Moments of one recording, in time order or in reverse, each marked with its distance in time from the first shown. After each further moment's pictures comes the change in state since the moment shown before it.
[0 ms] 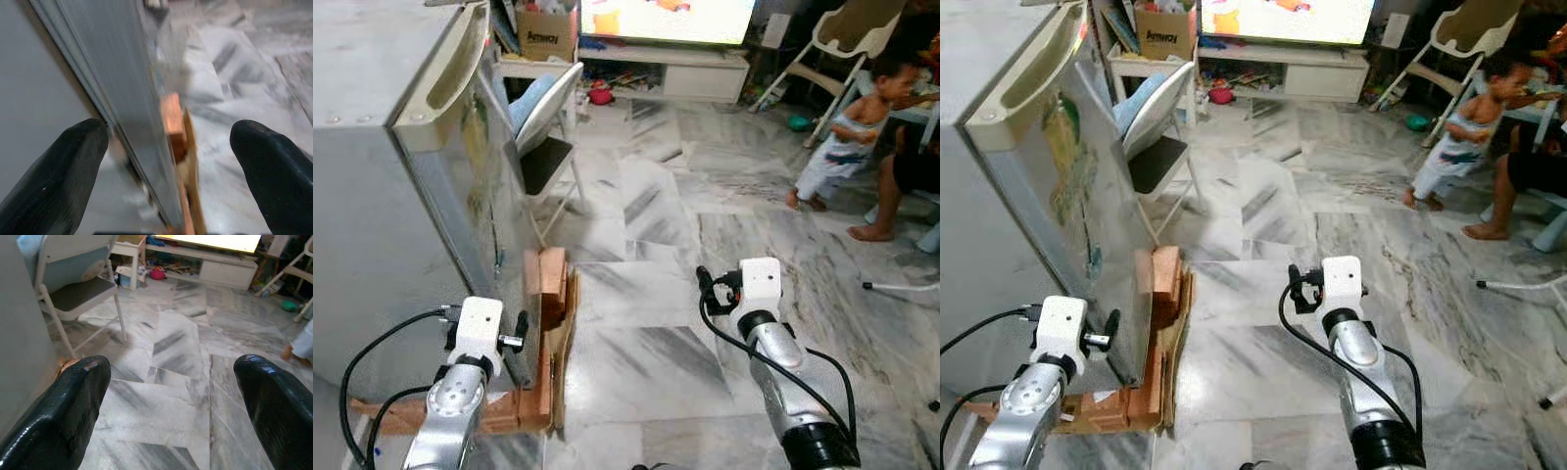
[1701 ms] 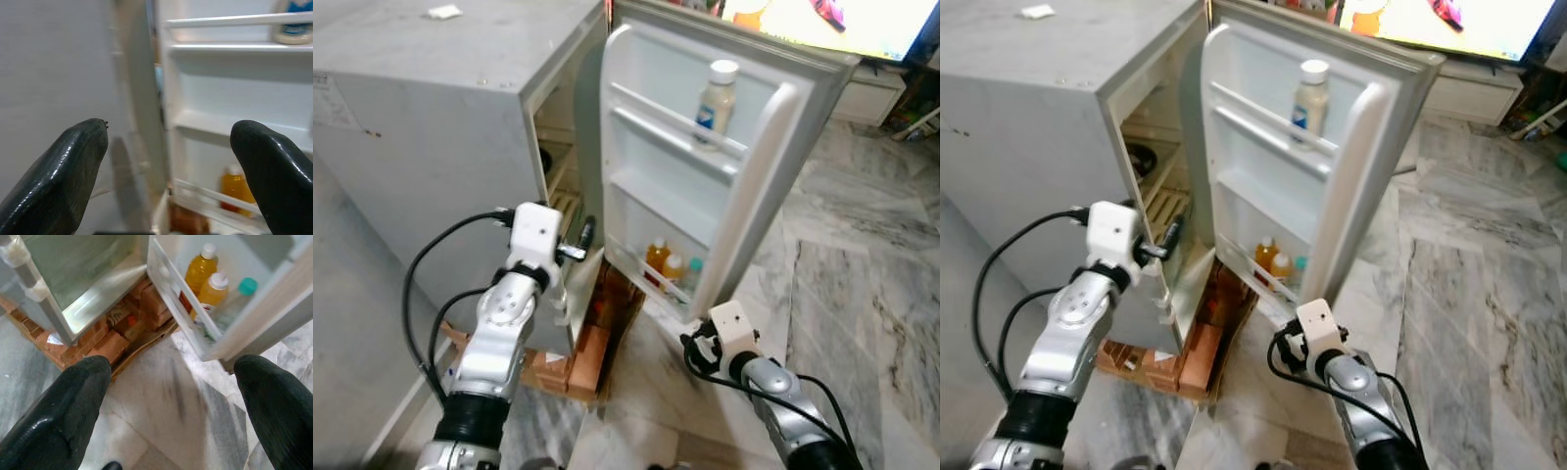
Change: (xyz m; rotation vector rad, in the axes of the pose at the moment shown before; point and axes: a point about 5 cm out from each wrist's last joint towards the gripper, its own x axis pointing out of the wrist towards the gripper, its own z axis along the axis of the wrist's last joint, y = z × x) left arm 0.018 -0.039 0.104 -0.048 -0.394 -0.176; right arm -0.024 0.014 -0.062 -0.142 0.373 0.203
